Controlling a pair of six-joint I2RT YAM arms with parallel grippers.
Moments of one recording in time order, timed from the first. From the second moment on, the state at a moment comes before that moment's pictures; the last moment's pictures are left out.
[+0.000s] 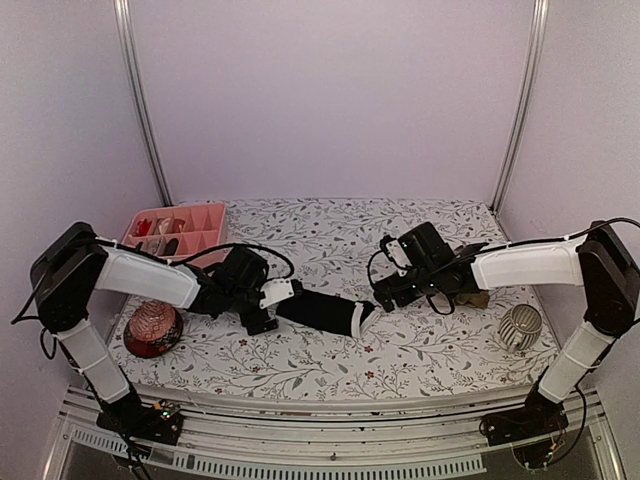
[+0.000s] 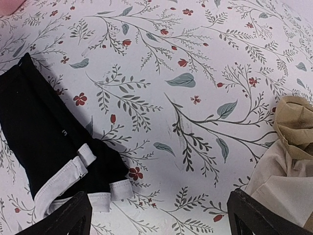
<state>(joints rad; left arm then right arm) -0.75 1.70 0.81 -0.01 -0.18 0.65 0.74 1.66 0.98 -0.20 0.16 0.15</state>
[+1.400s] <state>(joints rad) -0.66 1.68 0.92 -0.04 -0.05 0.67 0.93 1.91 1.15 -0.31 0.21 -0.04</state>
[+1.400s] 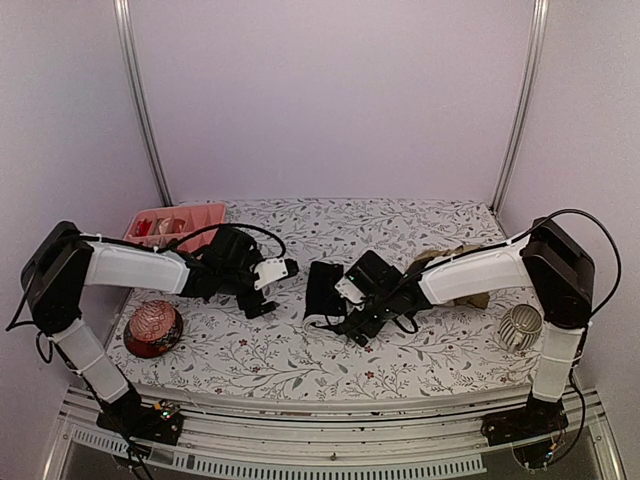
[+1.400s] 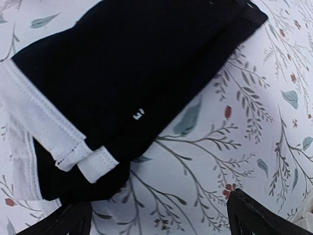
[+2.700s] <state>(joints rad) -1.05 1.82 0.83 0.28 -0.17 0.88 0.98 1.33 0.79 -0.04 0.25 -0.21</state>
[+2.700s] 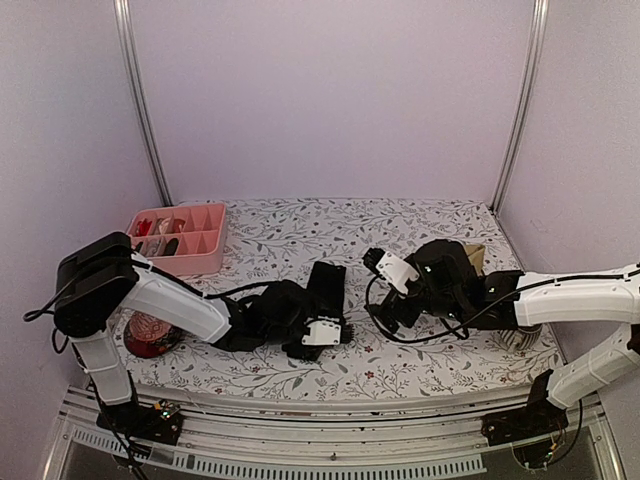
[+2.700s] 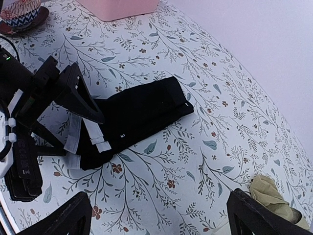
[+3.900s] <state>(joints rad) -0.89 1.90 1.09 -0.21 0.21 0.78 1.22 1.19 0.47 0.34 0.11 -0.67</state>
